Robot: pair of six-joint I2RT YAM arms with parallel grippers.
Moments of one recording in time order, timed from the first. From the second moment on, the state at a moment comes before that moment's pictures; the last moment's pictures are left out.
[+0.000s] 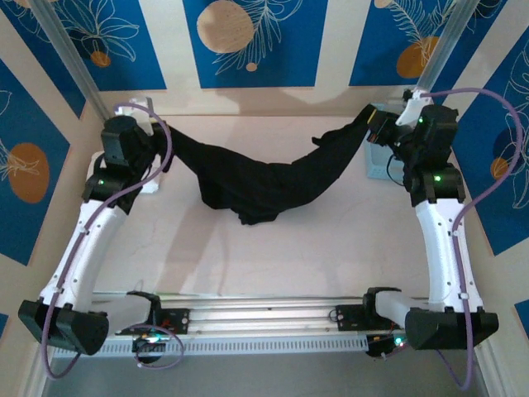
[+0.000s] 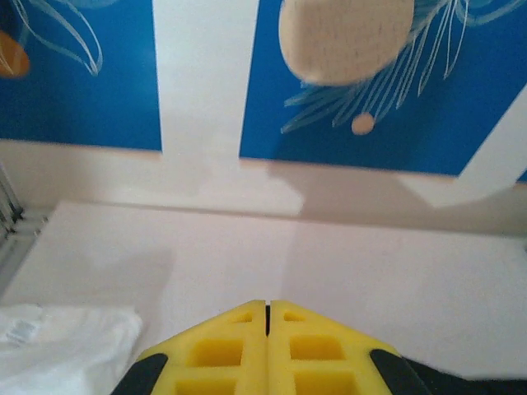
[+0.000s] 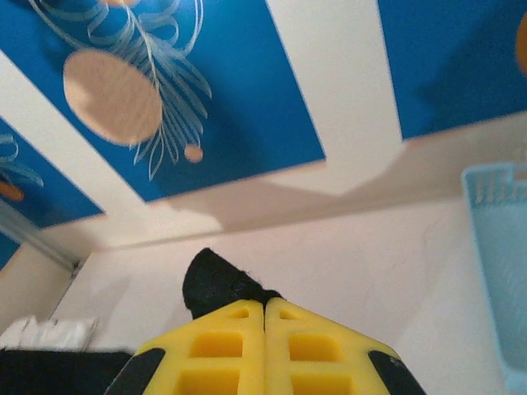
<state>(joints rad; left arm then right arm) -0.21 1.16 1.28 -0.39 -0.08 -0.21 -0.02 1.13 1.38 -0.51 -0.27 0.35</state>
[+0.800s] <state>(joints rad) -0.21 0.75 1.61 -0.26 -0.07 -0.28 -0.03 0.78 1.77 -0.54 -0.09 0.30</state>
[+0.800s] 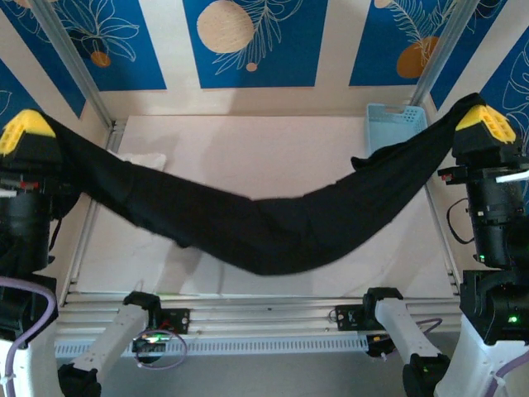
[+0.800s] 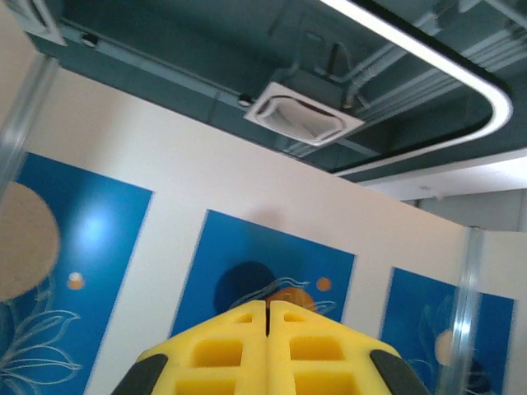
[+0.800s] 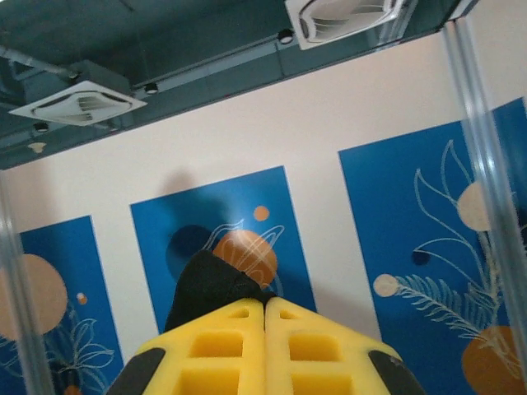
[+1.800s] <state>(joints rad) -0.11 1.88 1.44 -0.23 0.04 -0.32 0.06 2.01 1.78 -0.63 -0.12 0.28</state>
